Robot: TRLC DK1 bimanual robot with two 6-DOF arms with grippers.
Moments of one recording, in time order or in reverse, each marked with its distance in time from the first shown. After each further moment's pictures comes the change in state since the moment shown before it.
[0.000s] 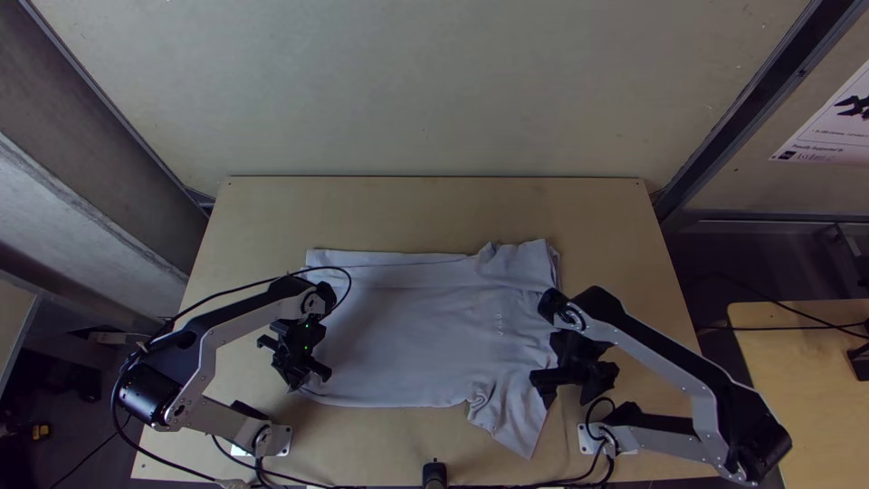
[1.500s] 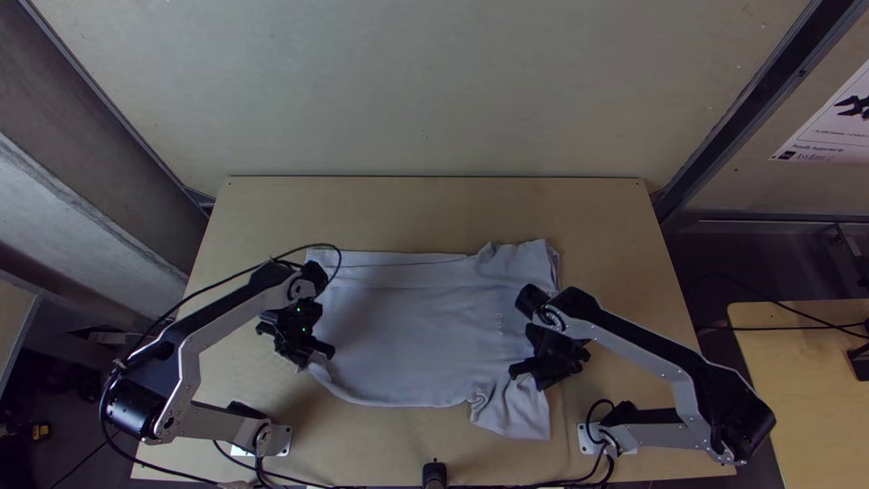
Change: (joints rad) left arm 0.073 -0.076 0.102 0.027 0.050 -0.037; right arm 0.076 0.092 0.028 0.230 0.019 -0.016
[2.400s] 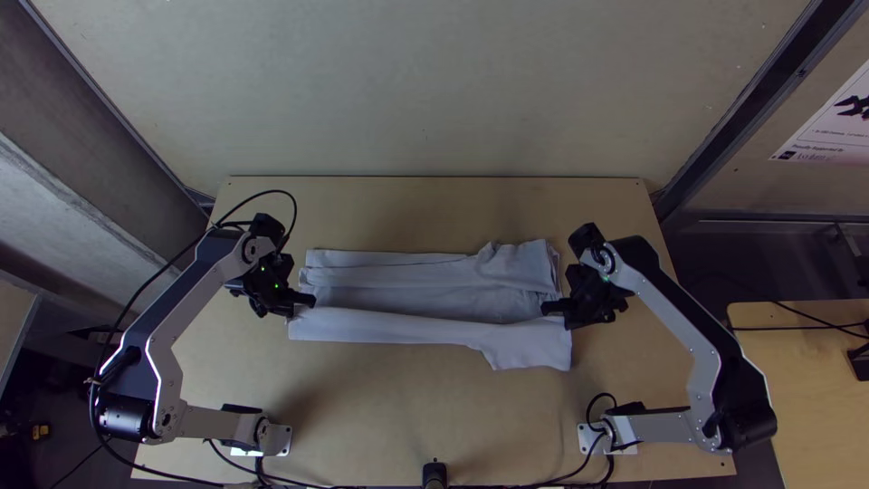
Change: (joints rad) left arm 0.225 -0.023 0.253 0.006 0.002 0.064; right arm -0.383 0.031 0.303 -0.097 0.166 -0.172
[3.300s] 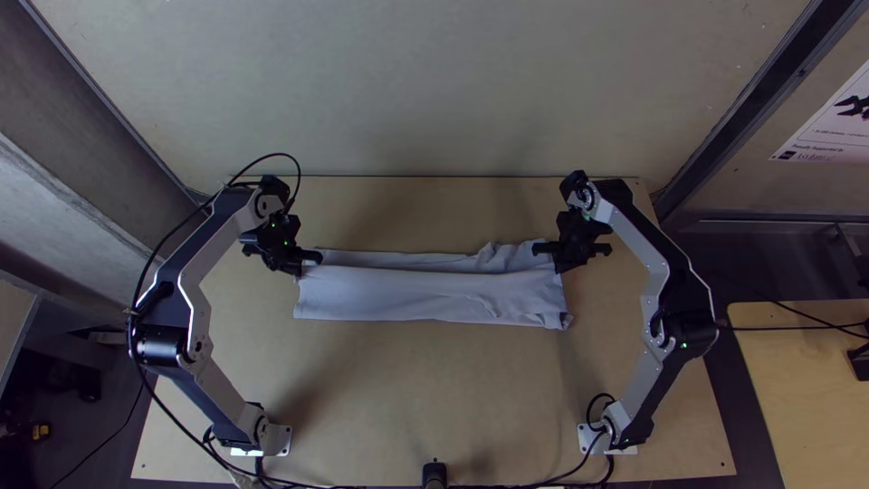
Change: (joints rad) left arm 0.046 0.335 0.361 0.027 0.000 0.027; right arm -0.090 0.473 0.513 0.004 0.042 -0.036
